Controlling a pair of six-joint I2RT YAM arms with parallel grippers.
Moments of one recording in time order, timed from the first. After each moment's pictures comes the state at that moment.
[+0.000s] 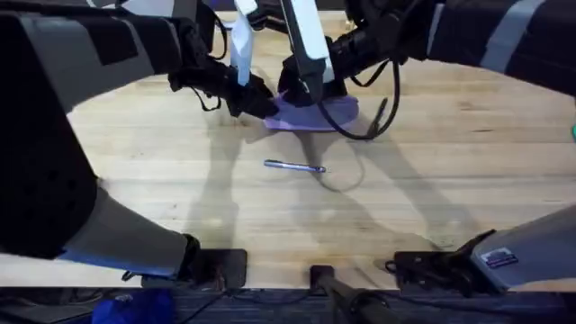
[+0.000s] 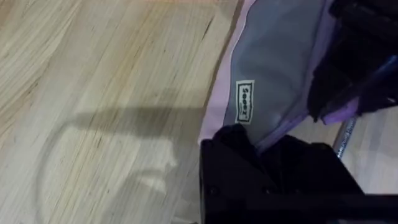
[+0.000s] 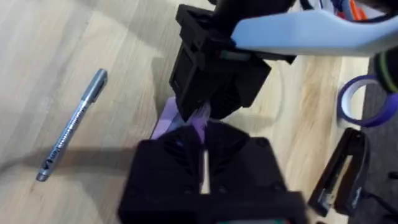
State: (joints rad) left arm -0.07 1.71 1.08 -0.63 0.72 0.93; right arm 0.53 1.74 1.34 -0.57 -0.61 -1.31
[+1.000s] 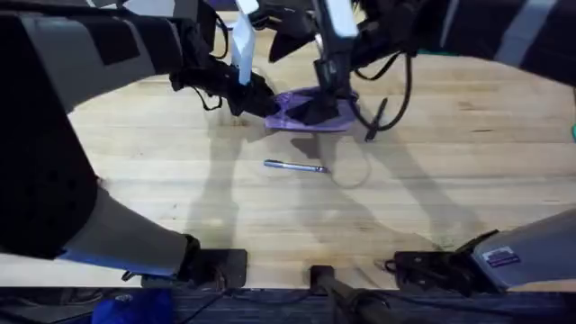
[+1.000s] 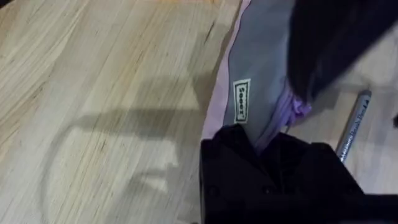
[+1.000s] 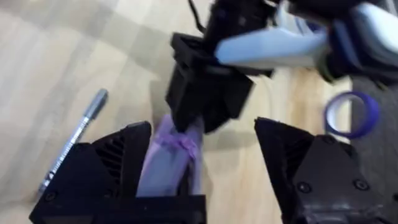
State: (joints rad) left arm -0.08 1.71 1.08 -0.62 0.71 0.93; right arm 0.47 1.73 1.34 -0.56 -0.76 -1.31
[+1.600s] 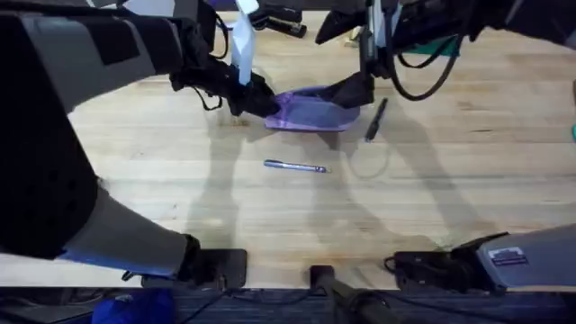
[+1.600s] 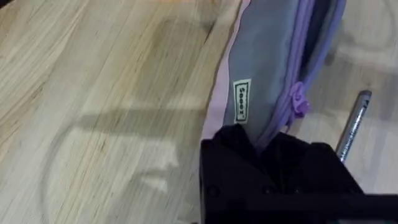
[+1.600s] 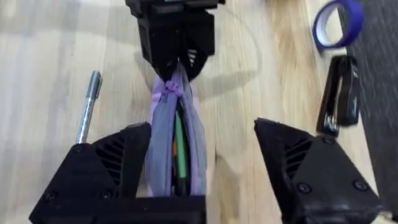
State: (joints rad) left arm -0.08 1.71 1.08 -0.62 0.71 0.93; right arm 0.30 1.64 1.34 -0.69 -0.74 -1.12
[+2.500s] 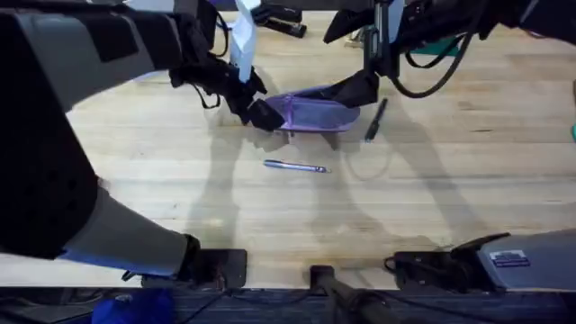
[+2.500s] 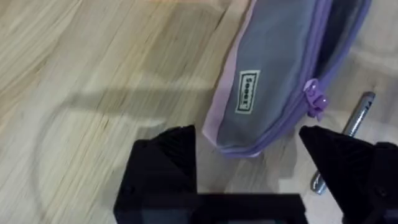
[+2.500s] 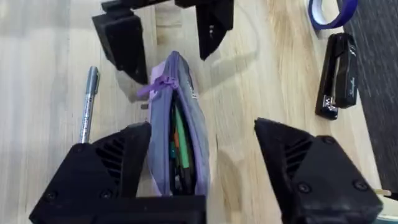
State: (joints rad) left arm -0.08 1.71 1.10 -0.66 0.65 0.86; right arm 0.29 1.60 1.34 -0.71 -0.68 -1.06
